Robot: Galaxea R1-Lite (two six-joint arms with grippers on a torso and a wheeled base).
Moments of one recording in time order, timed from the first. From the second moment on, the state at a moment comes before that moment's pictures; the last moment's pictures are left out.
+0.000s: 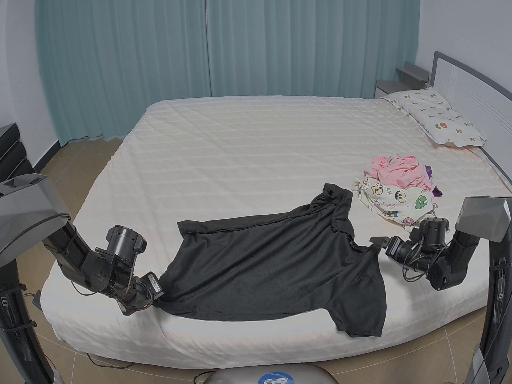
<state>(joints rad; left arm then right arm) -0.19 2.09 -0.72 -0.25 -0.03 -0.82 -0.02 2.42 -0.71 -1.18 0.30 0.60</state>
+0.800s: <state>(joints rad) -0.18 2.09 -0.72 -0.25 -0.02 -0.81 0.06 2.42 -0.47 -1.27 0.32 0.57</state>
